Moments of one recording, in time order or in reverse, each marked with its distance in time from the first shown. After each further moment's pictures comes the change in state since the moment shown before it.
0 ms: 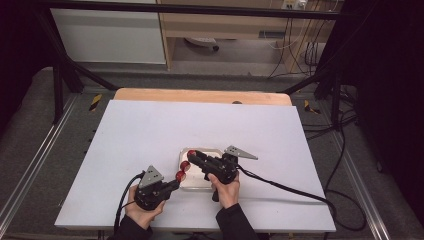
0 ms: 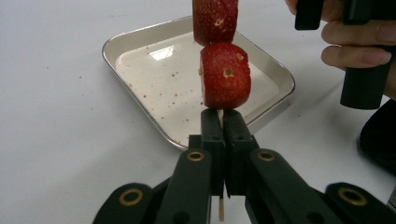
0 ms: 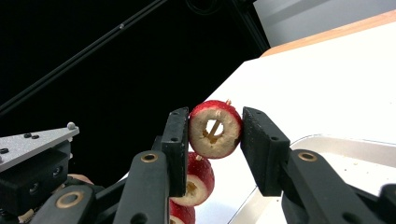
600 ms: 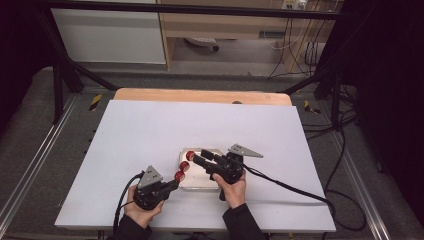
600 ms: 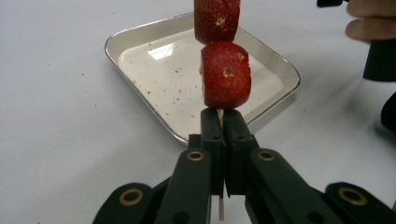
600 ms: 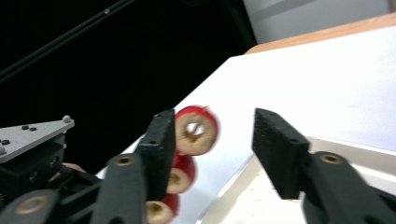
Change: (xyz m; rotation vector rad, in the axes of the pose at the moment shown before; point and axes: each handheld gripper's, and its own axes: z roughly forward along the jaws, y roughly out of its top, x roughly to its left) left arm 0.005 -0.005 0.002 -0.002 -0.014 0.010; right arm 0.000 0.013 -0.017 0.045 -0.072 -0.065
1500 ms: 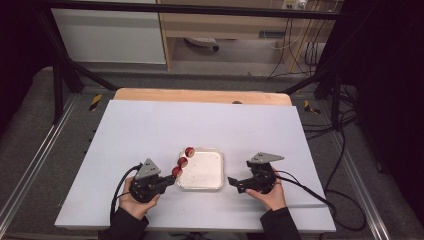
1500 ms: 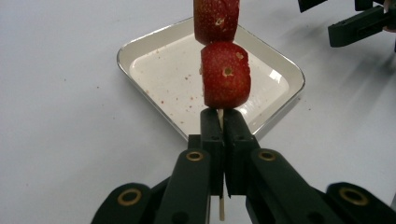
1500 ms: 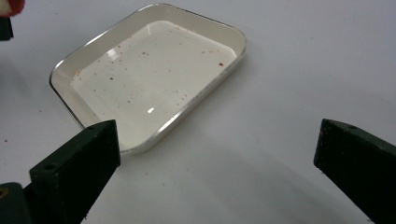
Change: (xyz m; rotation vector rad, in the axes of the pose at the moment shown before) left arm 0.013 0.025 -0.006 0.069 -0.012 0.053; right arm -0.051 -0.005 -0.076 0.407 -0.288 -0.280
